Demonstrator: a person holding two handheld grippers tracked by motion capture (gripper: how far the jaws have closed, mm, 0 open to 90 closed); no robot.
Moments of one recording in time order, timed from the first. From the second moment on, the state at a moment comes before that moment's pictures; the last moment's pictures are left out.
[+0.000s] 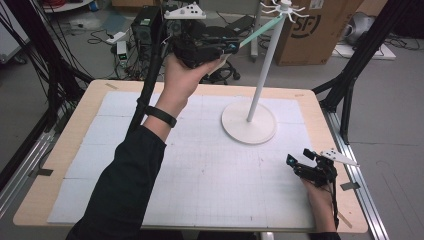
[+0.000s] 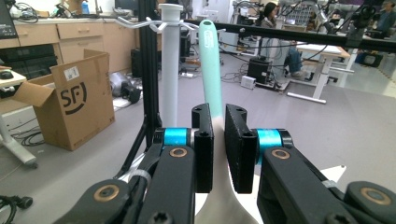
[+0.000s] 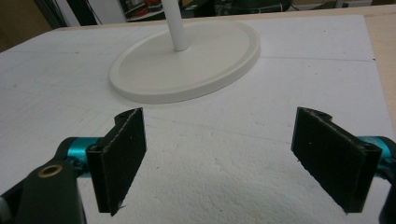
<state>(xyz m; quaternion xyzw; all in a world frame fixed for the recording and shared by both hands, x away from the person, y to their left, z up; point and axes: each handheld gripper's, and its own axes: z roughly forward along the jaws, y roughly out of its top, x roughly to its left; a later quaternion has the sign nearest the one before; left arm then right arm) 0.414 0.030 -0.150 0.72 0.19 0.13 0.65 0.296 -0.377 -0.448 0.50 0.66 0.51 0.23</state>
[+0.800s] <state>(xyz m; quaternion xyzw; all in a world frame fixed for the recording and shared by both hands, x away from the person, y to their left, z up) 0.417 0.027 -0.152 0.74 0.20 0.16 0.63 0.296 -0.377 -0.447 0.50 0.66 0.51 0.23</state>
